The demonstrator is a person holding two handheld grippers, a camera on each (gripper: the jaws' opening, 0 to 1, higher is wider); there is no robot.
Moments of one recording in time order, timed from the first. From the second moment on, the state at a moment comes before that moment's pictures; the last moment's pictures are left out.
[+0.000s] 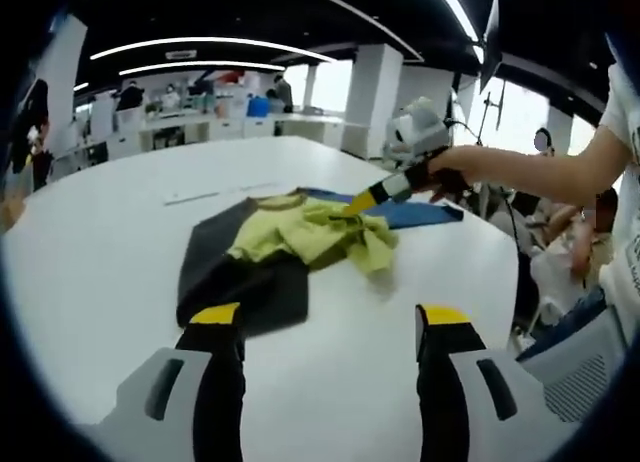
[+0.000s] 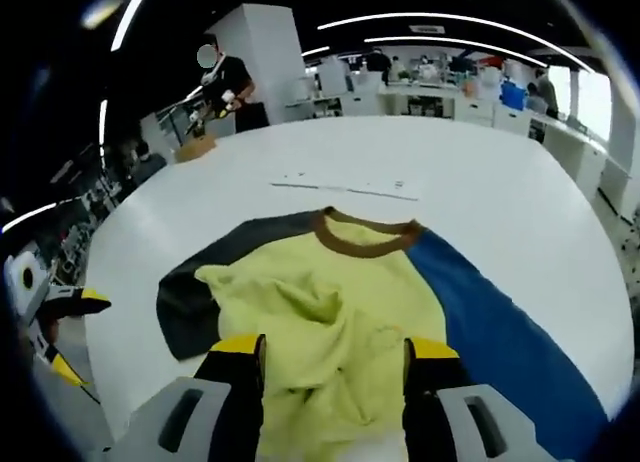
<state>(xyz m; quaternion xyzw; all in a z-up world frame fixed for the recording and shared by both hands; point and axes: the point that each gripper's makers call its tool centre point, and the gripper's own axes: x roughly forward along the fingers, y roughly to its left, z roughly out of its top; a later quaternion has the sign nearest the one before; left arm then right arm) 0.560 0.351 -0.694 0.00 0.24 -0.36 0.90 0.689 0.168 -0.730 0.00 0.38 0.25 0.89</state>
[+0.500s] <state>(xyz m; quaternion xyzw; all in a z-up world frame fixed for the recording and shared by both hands) 0.587 0.324 -0.700 0.03 0.23 -0.36 0.90 0.626 0.174 -0.728 0.01 0.39 0.26 0.88</state>
